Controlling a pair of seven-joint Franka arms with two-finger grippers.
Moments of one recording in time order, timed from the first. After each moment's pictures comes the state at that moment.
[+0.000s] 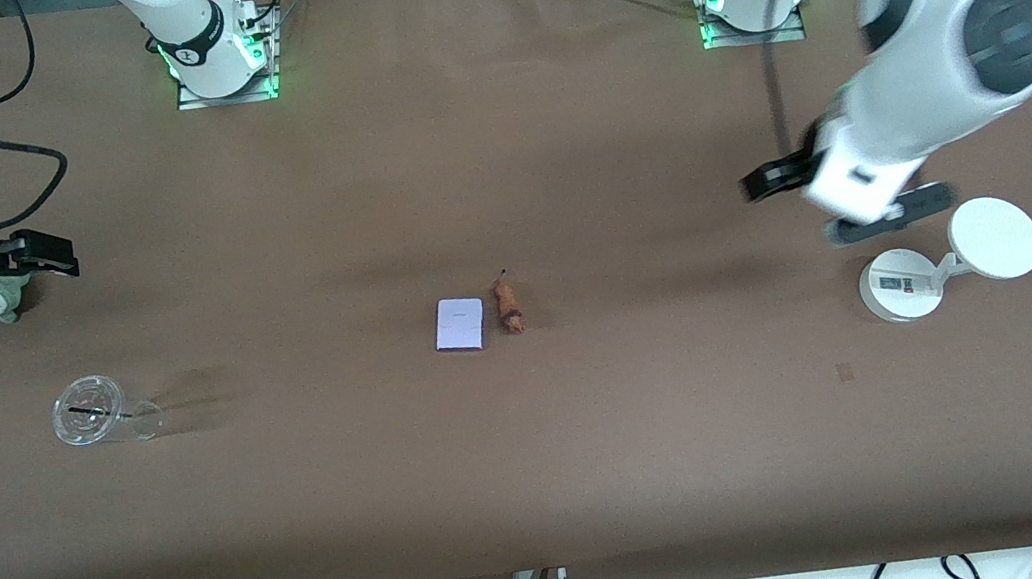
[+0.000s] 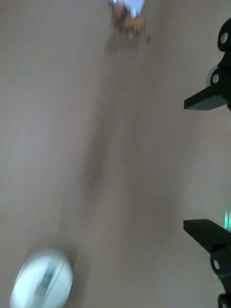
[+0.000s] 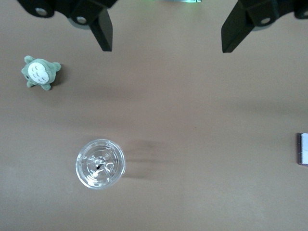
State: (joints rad) left arm -0.17 0.31 -0.19 -1.50 -0.11 1.62 -0.62; right arm 0.16 0.21 -0.15 -1.44 -0.02 1.49 -0.07
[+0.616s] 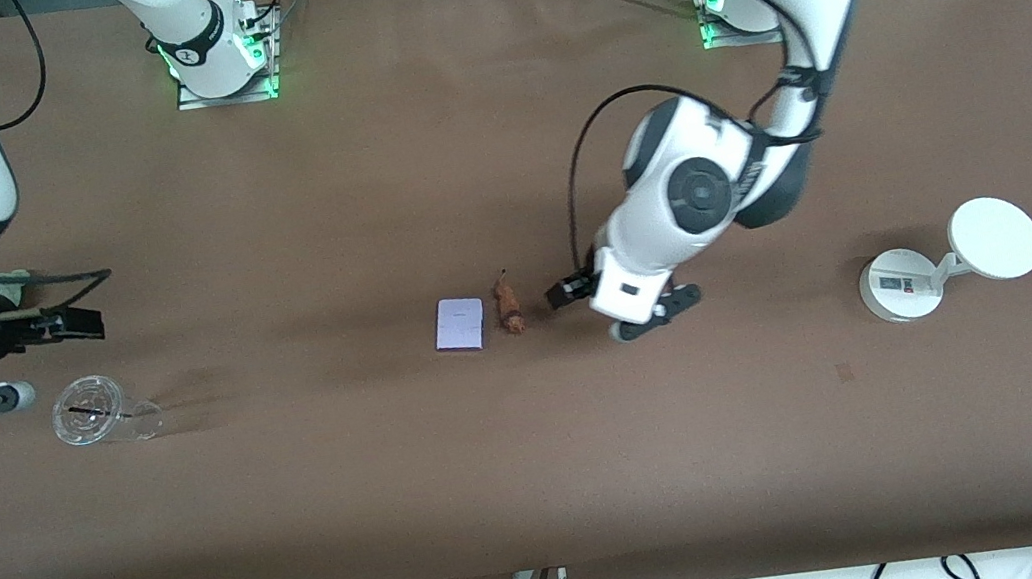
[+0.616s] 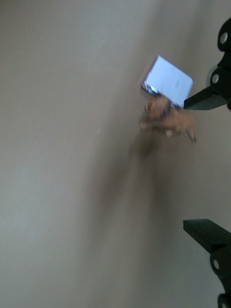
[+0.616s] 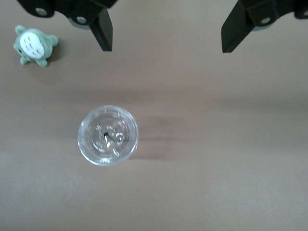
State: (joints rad) left arm -0.43 0.65 -0.18 -1.48 -0.21 2.20 -0.88; right arm 0.13 0.37 -0.15 -1.44 -0.02 1.66 -0.07
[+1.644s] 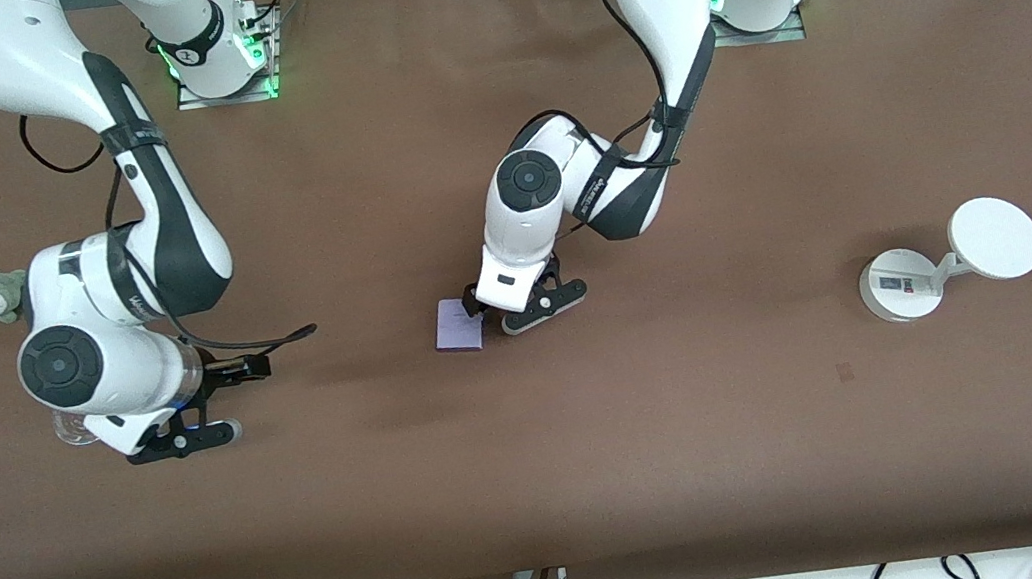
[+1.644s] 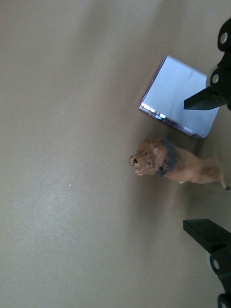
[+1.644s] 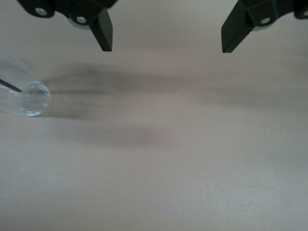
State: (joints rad) left arm -0.71 0.86 -0.04 -1.32 -0.04 2.32 -1.10; right arm 0.28 0.61 -0.12 -1.44 0.02 1.91 0.06
